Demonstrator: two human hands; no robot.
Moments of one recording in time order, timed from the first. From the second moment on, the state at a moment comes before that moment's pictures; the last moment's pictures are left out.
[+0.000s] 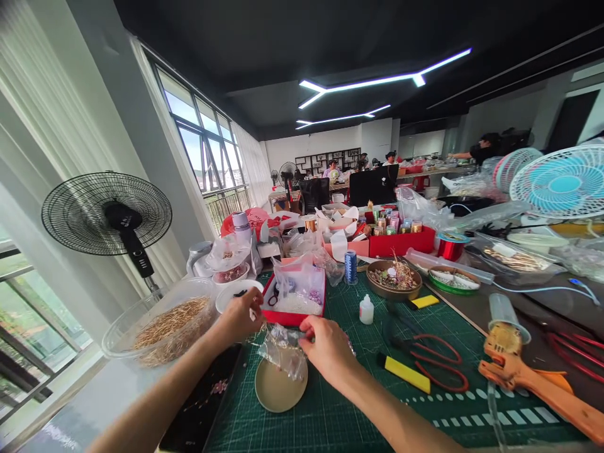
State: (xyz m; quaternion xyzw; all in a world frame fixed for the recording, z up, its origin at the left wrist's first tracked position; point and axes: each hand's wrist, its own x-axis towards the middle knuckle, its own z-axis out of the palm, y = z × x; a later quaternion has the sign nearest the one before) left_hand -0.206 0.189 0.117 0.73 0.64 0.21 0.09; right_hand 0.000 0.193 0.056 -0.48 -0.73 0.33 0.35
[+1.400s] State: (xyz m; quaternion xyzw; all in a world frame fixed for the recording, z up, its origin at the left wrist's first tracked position) left_hand -0.142 0.165 0.292 0.75 0.48 0.40 0.21; right_hand -0.032 0.197 0.090 -0.23 -0.34 0.81 0.42
